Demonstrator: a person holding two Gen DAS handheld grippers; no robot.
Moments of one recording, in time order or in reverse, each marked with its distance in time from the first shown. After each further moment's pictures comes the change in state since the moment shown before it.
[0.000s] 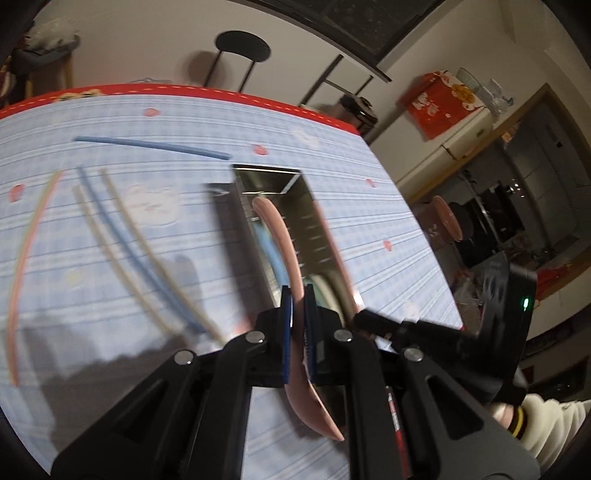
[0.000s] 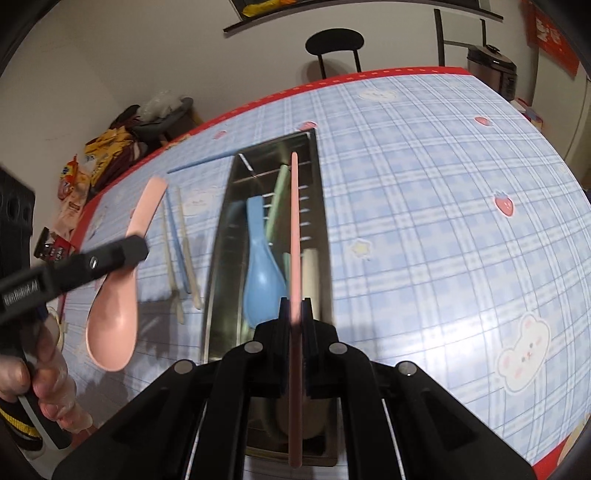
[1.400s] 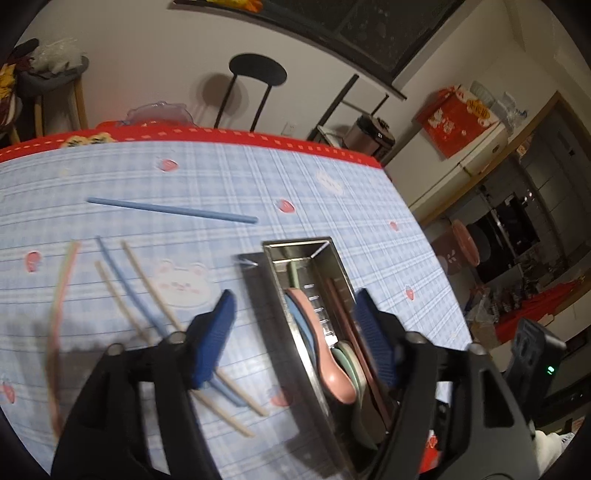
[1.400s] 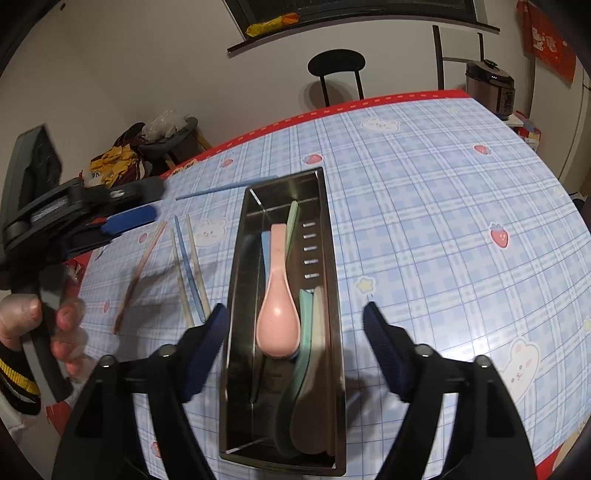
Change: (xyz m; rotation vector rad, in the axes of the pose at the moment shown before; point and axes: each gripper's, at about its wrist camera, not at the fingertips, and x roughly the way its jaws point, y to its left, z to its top) left arm -0.016 0.023 0.069 -0.011 -0.075 0.080; right arm -0.020 0.010 0.018 0.000 -0.083 0.013
